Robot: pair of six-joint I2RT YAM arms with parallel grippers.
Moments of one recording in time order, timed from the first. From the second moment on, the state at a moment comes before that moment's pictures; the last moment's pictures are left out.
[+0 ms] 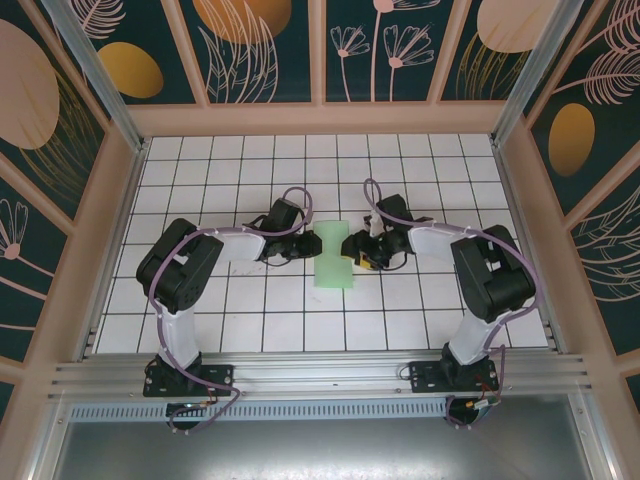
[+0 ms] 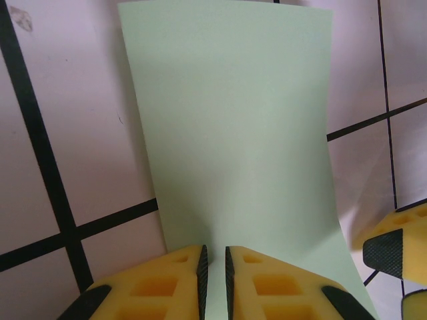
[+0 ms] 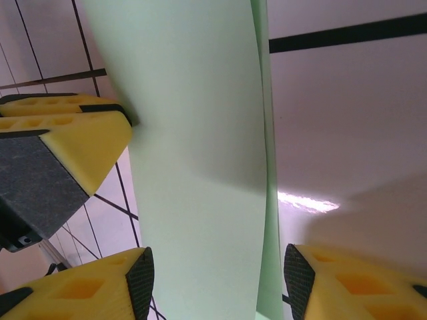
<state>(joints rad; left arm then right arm) -0.59 1.93 1.00 0.03 0.38 -0.63 0.43 1.74 0.90 -0.28 -0.62 0.65</state>
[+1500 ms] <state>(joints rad) -0.97 1.49 0.86 -0.12 -0.01 -0.45 0.42 1.86 1.07 -0.21 -0.76 0.73</state>
